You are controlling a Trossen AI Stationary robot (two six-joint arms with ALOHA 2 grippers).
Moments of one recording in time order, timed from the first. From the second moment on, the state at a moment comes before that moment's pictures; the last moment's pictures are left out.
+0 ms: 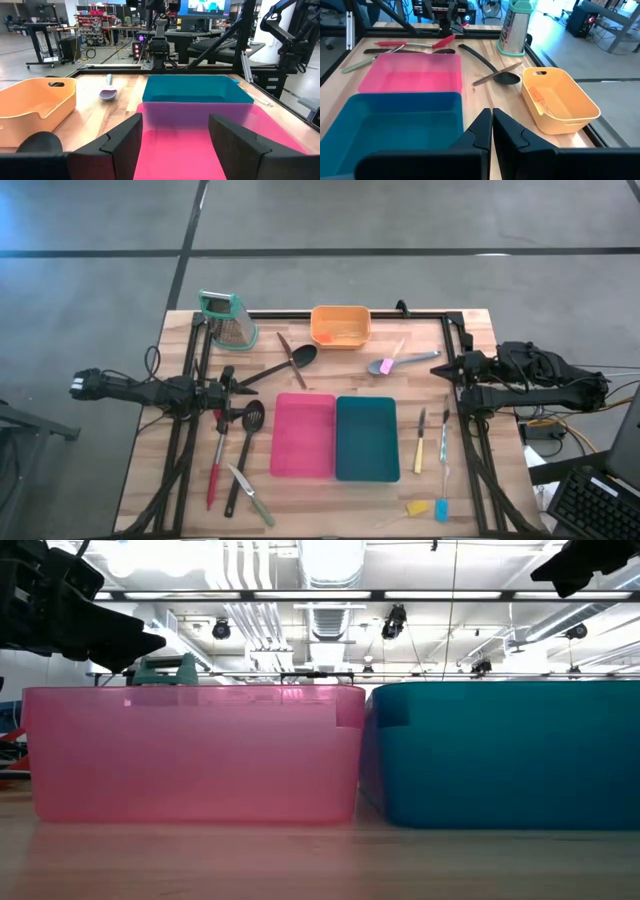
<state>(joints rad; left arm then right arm) -0.13 0.23 0.01 0.12 -0.12 -0.02 -0.05 0.31 0.71 -0.76 0.11 -0.02</state>
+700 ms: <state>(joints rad) -0.13 0.25 0.13 0.10 -0.07 -0.09 -0.05 0.31 0.71 -0.76 0.11 -0.02</state>
